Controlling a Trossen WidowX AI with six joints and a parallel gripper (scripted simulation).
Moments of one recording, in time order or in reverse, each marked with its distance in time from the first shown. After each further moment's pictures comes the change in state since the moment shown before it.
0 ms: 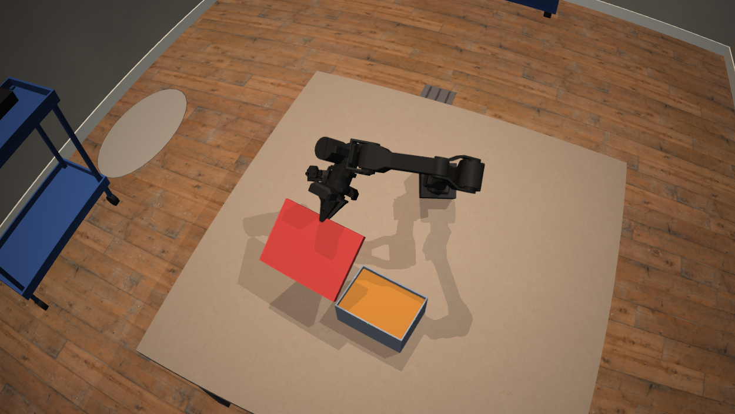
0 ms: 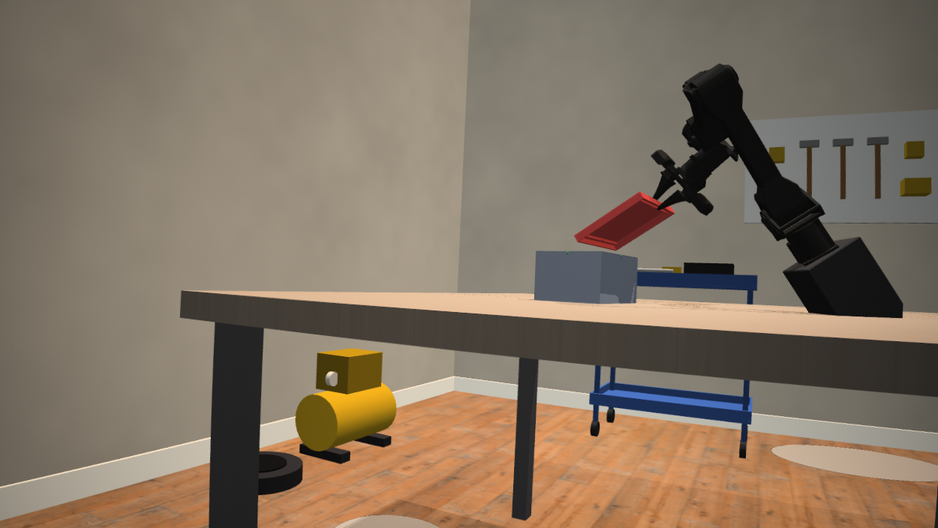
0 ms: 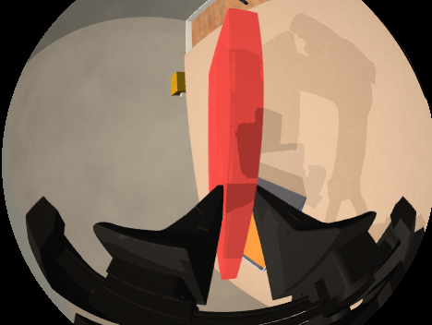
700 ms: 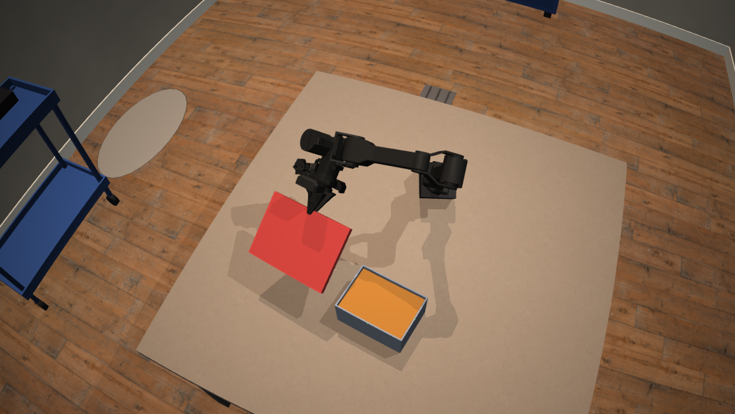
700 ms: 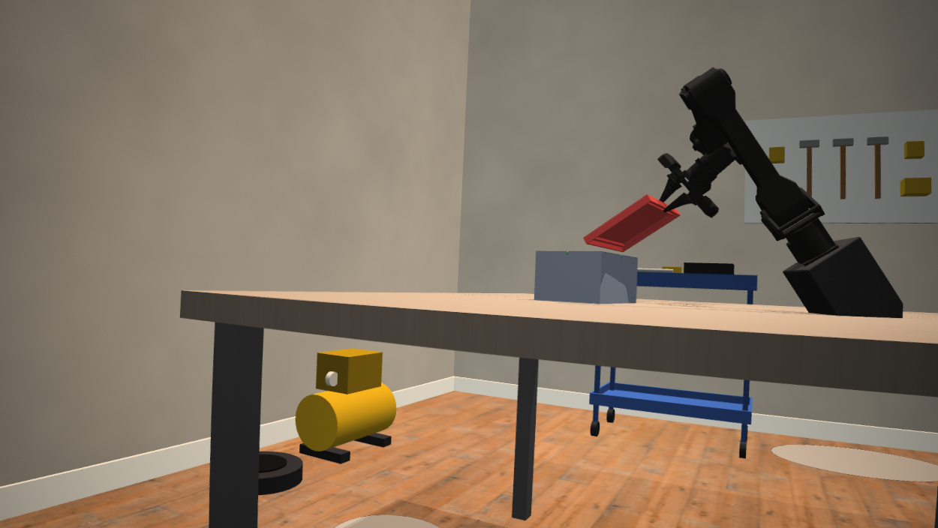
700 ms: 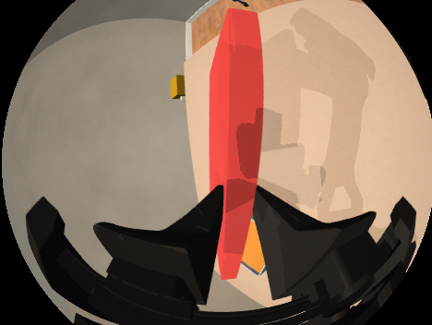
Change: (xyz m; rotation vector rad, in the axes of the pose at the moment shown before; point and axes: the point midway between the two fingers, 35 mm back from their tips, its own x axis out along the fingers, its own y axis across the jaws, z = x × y) arm -0.002 -0.001 0.042 -0.002 0.000 0.000
